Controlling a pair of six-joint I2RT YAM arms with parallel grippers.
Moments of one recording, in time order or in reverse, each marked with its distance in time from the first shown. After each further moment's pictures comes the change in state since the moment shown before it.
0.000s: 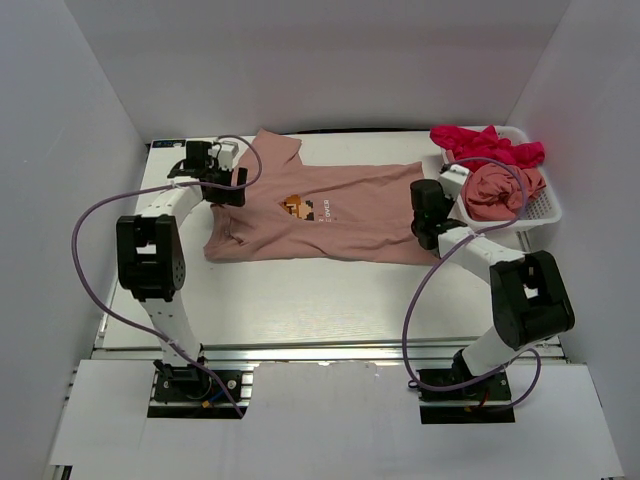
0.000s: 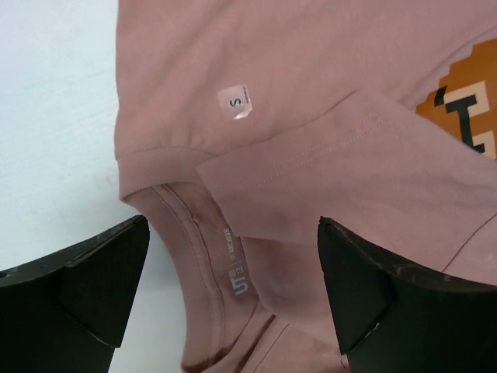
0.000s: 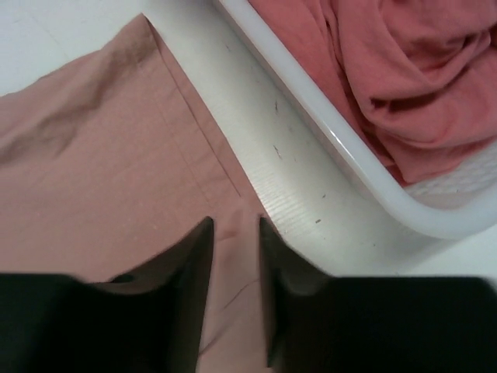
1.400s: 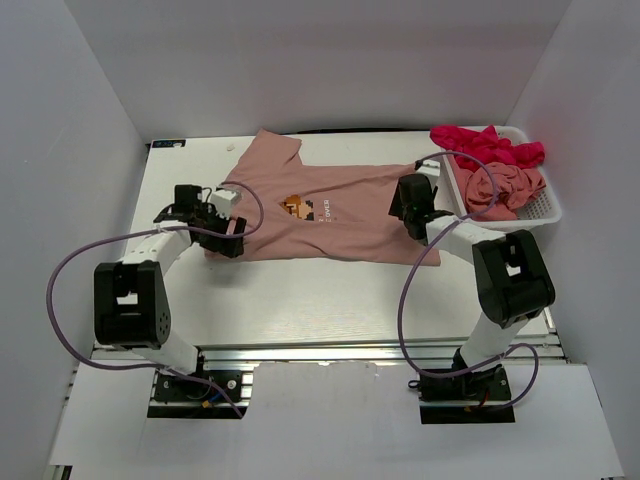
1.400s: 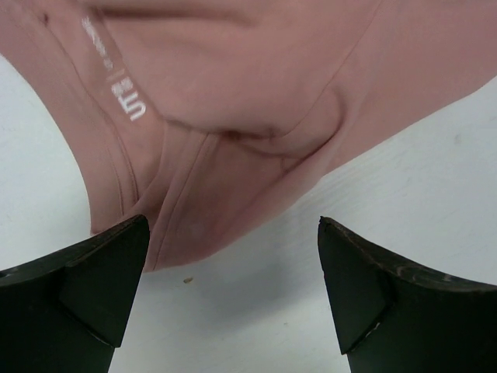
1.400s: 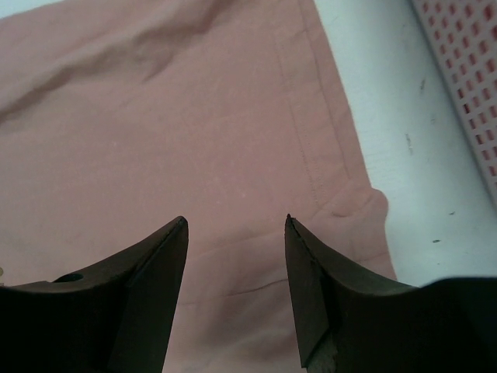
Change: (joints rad) left arm 0.021 -0.396 -0.496 -0.019 0.164 0.192; right arm 0.016 0.151 0.109 0.000 -0.288 -0.063
